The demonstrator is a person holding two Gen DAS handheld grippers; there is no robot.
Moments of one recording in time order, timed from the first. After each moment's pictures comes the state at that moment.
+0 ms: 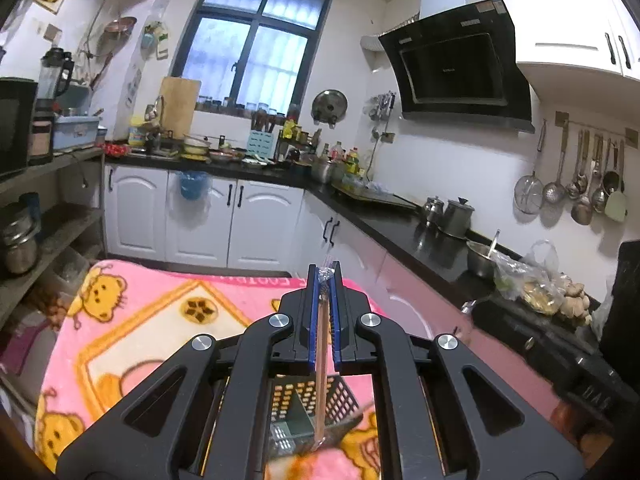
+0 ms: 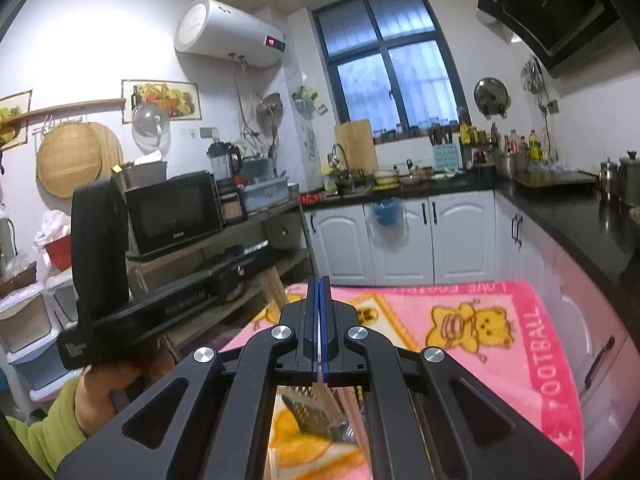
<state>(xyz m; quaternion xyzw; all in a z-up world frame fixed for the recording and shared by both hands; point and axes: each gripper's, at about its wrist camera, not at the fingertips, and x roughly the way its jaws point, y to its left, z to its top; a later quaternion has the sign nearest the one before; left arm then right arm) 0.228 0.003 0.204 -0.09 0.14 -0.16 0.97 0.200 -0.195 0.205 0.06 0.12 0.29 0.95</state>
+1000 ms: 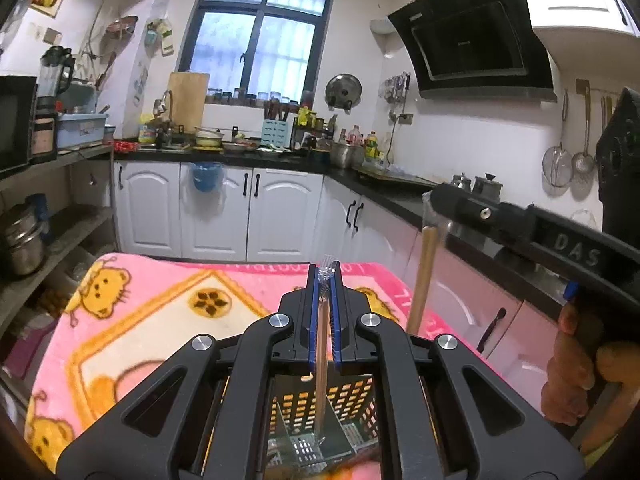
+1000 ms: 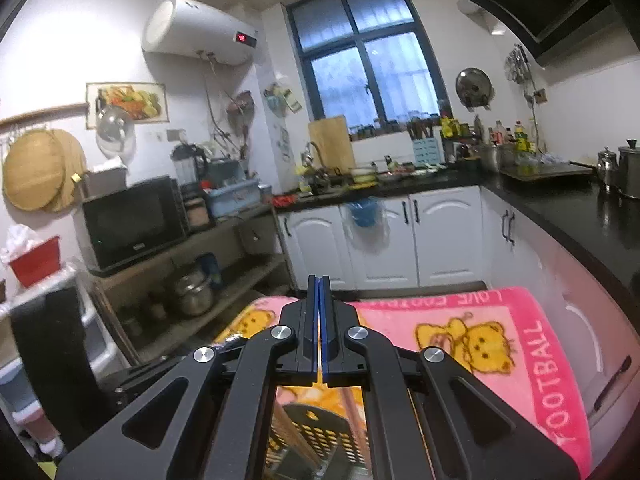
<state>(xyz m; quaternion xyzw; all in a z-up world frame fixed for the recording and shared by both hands) 0.279 -0.014 0.139 -0.06 0.16 -0.13 0.98 0.307 -0.183 0.173 0.07 0.15 0.24 0.96</state>
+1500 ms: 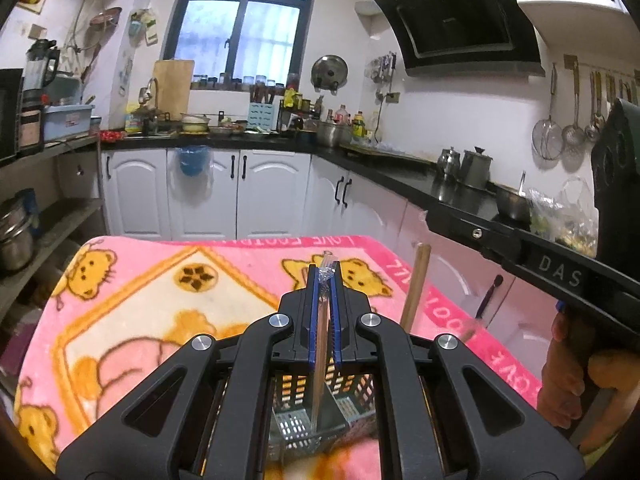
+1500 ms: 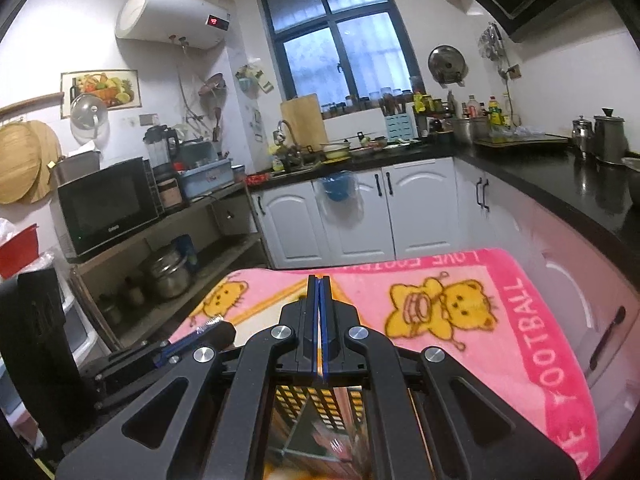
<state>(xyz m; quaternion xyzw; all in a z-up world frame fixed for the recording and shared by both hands) 0.276 -0.025 0.104 -0.04 0.18 -0.15 0.97 0.292 -0.201 0.124 0.08 0.18 0.20 0.96</state>
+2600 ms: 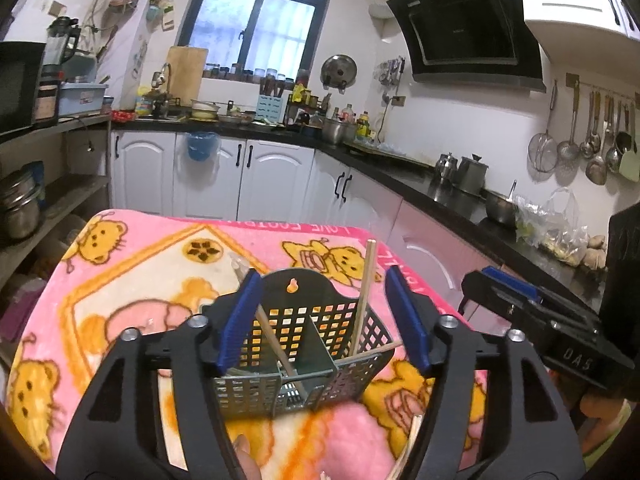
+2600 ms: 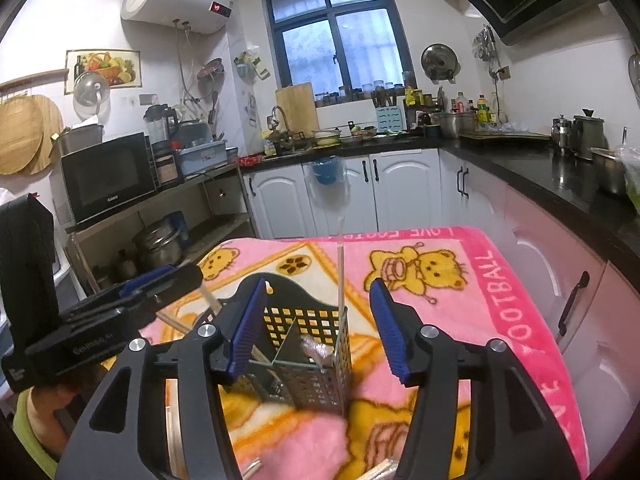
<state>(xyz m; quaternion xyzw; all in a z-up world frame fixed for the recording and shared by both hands) 0.224 -0.001 0.103 -0.08 0.19 -0.15 0.97 0.220 -0.219 0.101 0.05 0.19 0.19 0.96</state>
